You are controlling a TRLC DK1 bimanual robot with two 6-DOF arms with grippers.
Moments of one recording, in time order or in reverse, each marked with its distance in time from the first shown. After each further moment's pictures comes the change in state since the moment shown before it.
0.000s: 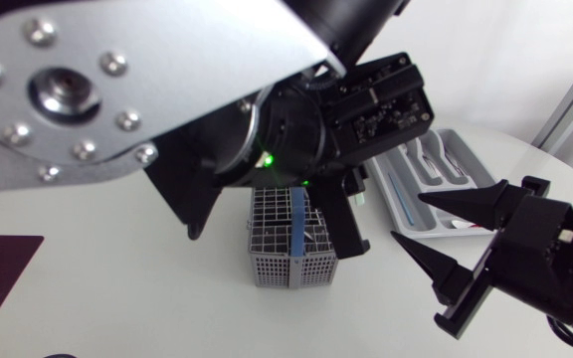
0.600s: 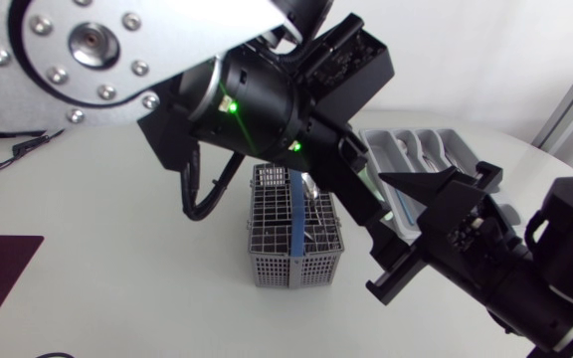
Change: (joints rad) left arm 0.113 0.017 0.025 -0.009 0.293 -0.302; right arm 0.250 0.264 -0.035 0.404 0.350 0.005
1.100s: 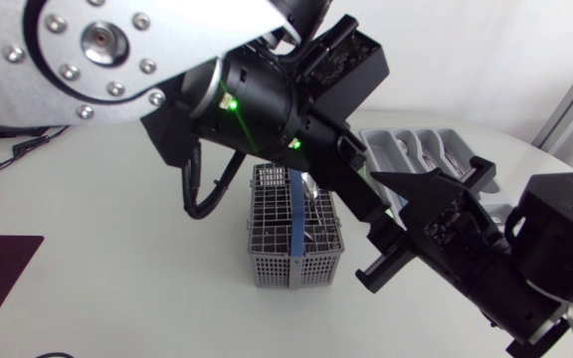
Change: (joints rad) left arm 0.013 0.009 0.005 -0.008 0.022 -0.030; right arm 0.019 0.075 0.006 0.082 0.081 -0.037
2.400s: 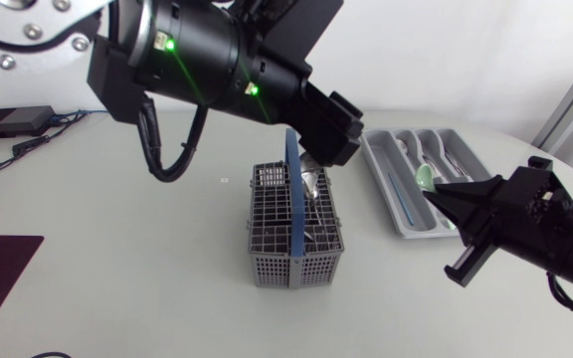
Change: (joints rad) left arm 0.090 -0.065 0.006 0.042 0.006 0.025; right arm -0.742 -0.135 0.014 -0.325 -0.766 -0.159
